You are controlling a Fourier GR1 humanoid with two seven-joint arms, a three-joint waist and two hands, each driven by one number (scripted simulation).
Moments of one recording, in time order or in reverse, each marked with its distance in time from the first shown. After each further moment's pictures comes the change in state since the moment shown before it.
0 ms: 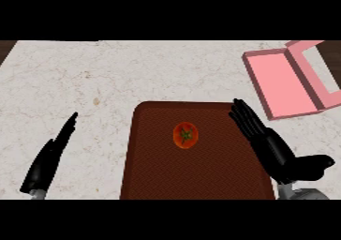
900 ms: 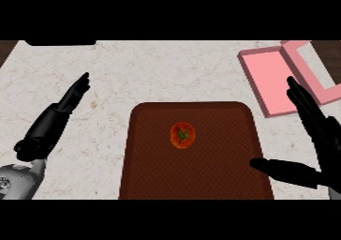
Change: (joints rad) left arm -0.223 -0.009 0.063 -0.040 0.076 -0.196 -0.228; right arm -0.025 -0.230 -0.080 -0.292 0.661 -0.282 -0.195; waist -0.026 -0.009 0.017
